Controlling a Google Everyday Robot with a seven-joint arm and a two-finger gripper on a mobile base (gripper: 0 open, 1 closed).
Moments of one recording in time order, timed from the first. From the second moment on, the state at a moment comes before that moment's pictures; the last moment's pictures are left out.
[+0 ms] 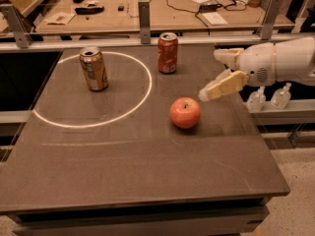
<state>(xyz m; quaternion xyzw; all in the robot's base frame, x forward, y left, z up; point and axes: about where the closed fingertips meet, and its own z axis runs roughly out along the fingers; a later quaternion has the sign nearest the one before) 0.579 -0.145 0.921 -0.47 0.69 0.29 0.47</state>
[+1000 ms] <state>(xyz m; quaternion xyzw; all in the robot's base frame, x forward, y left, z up) 0.608 -0.029 0.908 -0.47 0.66 0.35 0.47</state>
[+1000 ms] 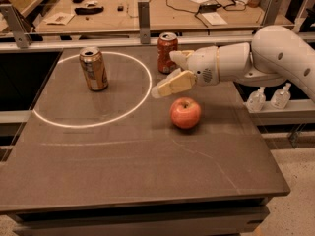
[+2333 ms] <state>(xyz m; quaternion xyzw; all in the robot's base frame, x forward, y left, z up) 0.627 0.065 0.898 -0.47 0.66 0.36 0.47</state>
